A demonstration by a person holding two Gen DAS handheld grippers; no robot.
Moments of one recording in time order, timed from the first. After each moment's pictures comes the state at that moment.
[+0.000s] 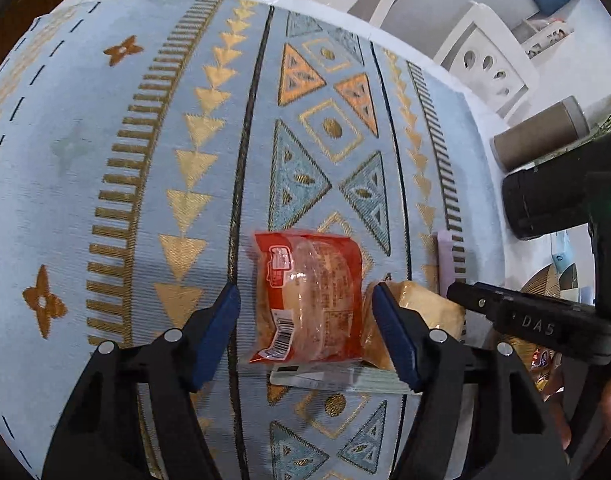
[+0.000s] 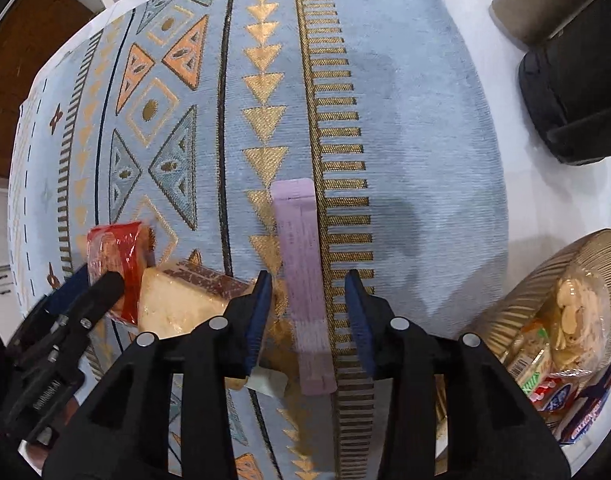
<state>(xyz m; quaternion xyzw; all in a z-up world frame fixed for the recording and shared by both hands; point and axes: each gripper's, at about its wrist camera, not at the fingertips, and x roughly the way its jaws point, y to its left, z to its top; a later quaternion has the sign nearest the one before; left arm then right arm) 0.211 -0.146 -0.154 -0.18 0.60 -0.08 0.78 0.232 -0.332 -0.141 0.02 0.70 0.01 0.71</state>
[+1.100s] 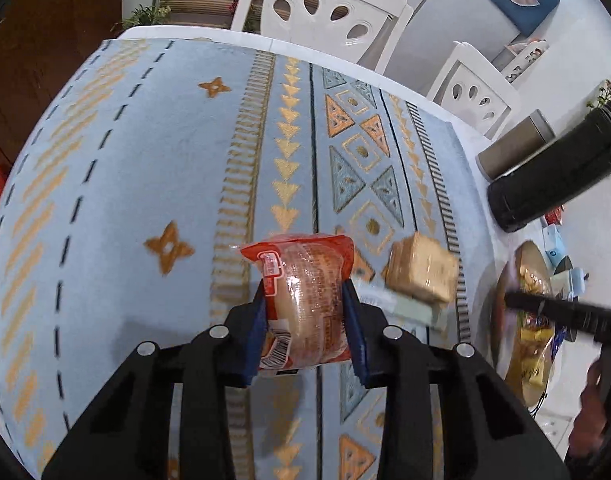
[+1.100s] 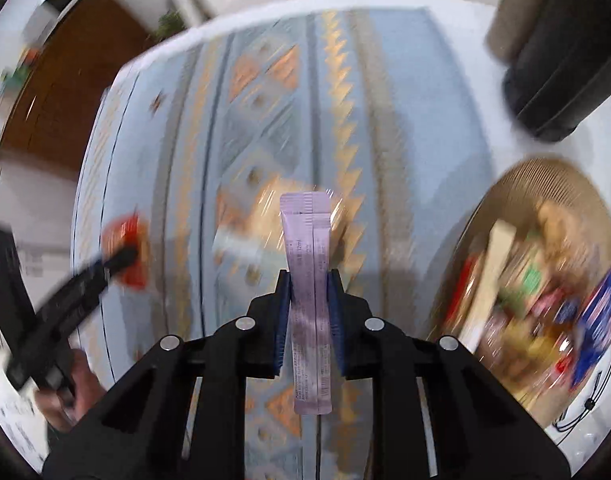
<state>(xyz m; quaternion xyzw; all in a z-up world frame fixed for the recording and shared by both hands) 0.116 -0.079 -0.091 -0.17 0.53 -0.06 0.83 0.124 -0.312 -0.065 0.04 0.65 0.10 0.76</state>
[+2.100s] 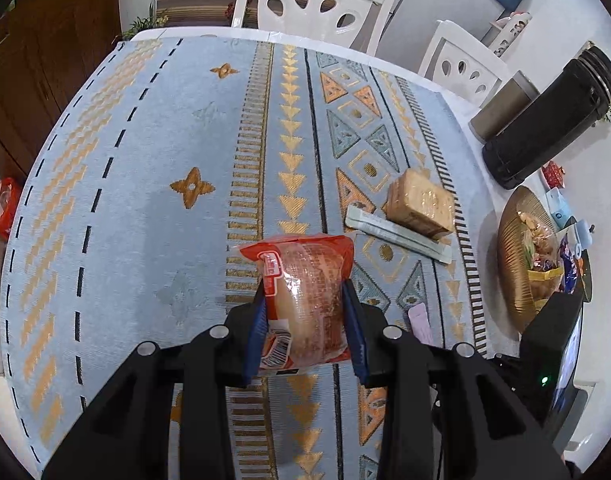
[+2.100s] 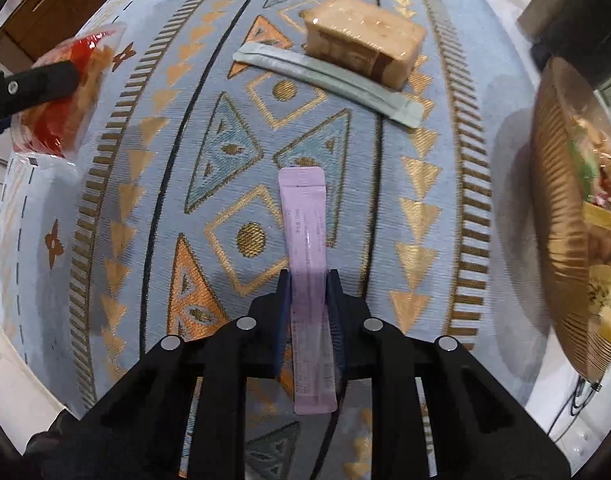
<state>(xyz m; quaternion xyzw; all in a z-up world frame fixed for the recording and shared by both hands) 0.055 -0.089 -0.084 -0.13 0.53 -0.06 0.83 0.004 -0.261 -0.159 -0.09 0.63 0.08 0.77</state>
